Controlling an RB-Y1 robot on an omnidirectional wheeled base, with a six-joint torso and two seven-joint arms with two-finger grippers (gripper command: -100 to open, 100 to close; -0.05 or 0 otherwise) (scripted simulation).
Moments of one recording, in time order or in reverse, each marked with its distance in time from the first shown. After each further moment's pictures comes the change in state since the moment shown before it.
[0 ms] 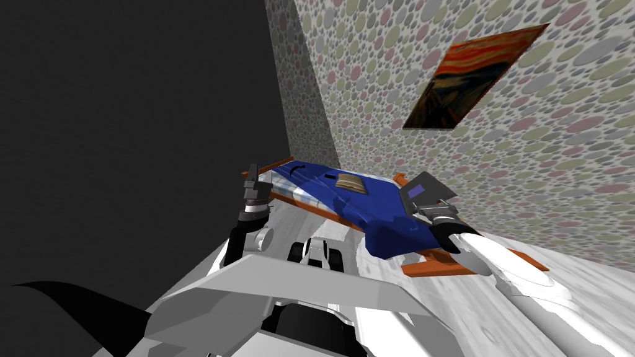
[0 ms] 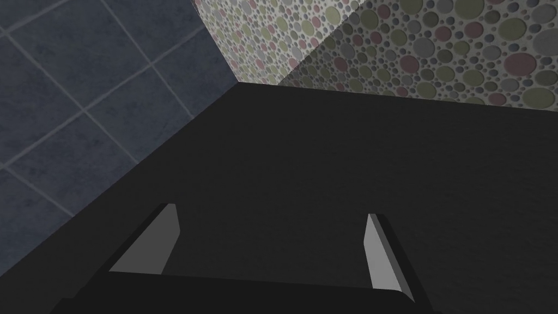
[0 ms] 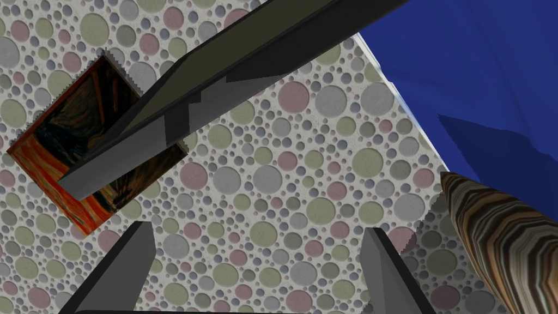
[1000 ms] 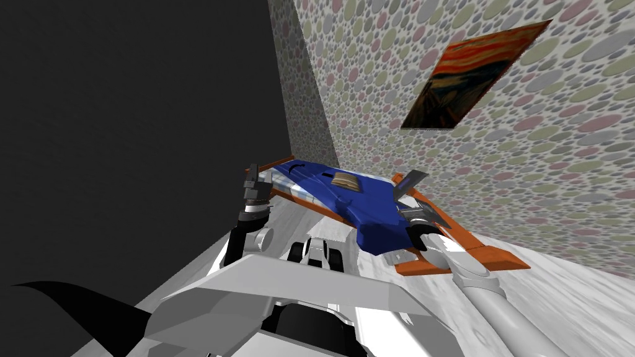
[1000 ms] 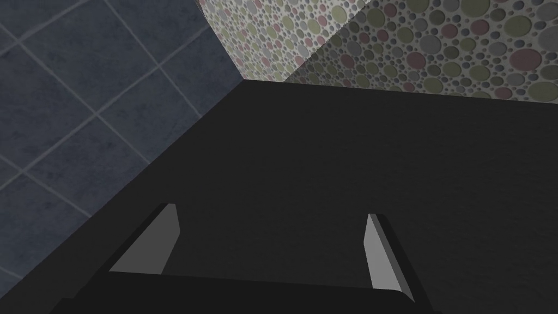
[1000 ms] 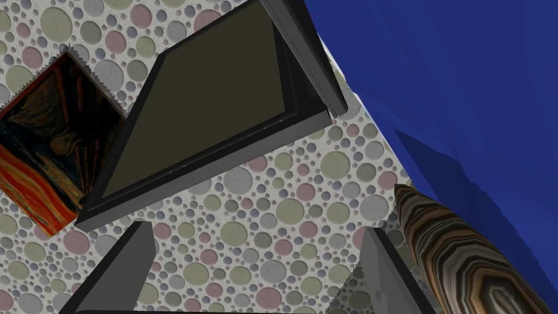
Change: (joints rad) left arm 0.000 0.000 0.000 0.000 0.000 0.000 0.000; right arm -0.025 0.174 0.071 -0.048 0.106 0.069 0.091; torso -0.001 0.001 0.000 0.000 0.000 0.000
